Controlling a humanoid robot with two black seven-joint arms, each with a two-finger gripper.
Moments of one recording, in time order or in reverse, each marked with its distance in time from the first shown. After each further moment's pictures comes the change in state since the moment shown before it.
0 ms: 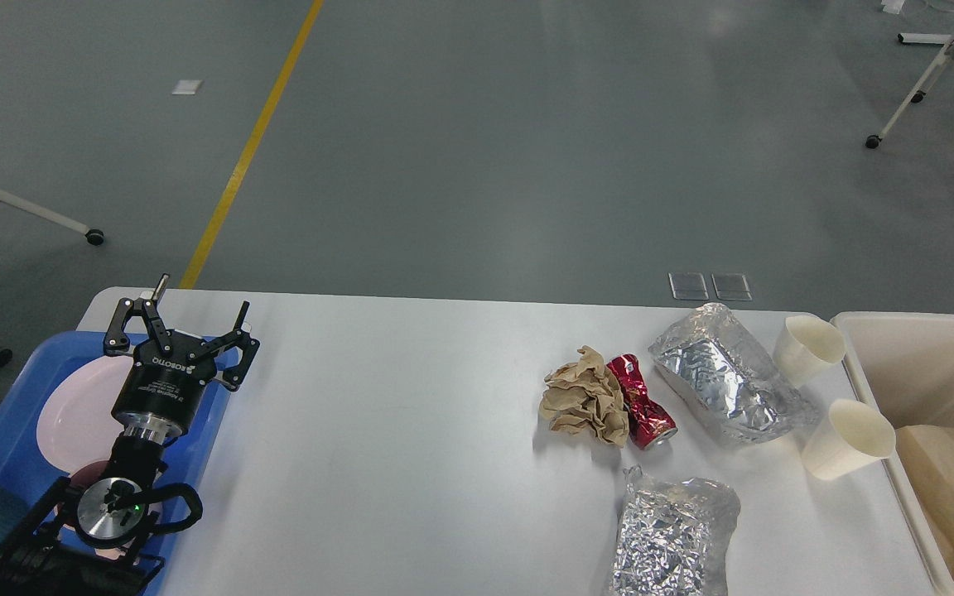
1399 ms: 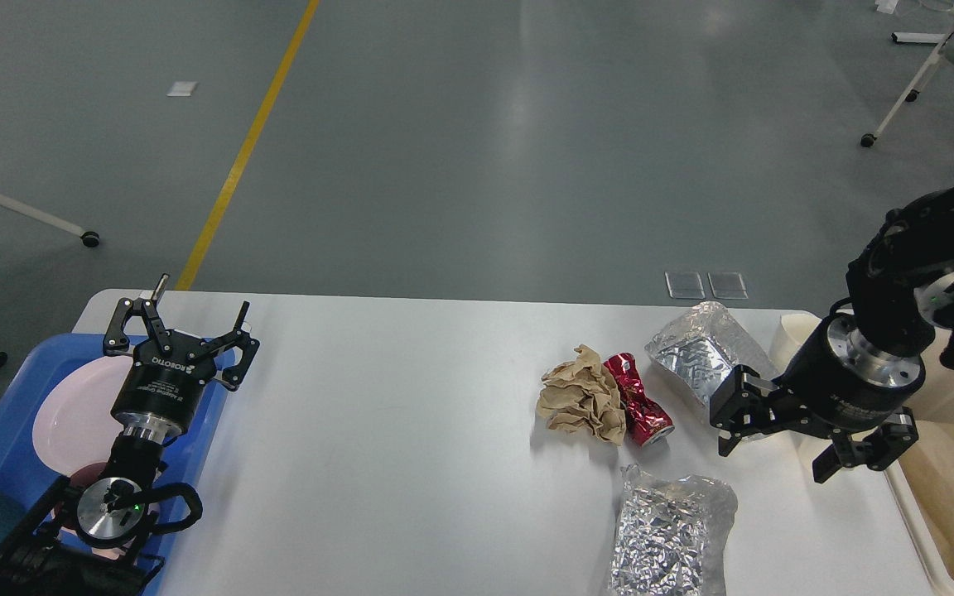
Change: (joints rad) left arm 0.000 0.000 0.000 0.000 0.000 0.001 0.000; right arm 0.251 0.468 -0.270 0.679 0.285 -0.293 0.391
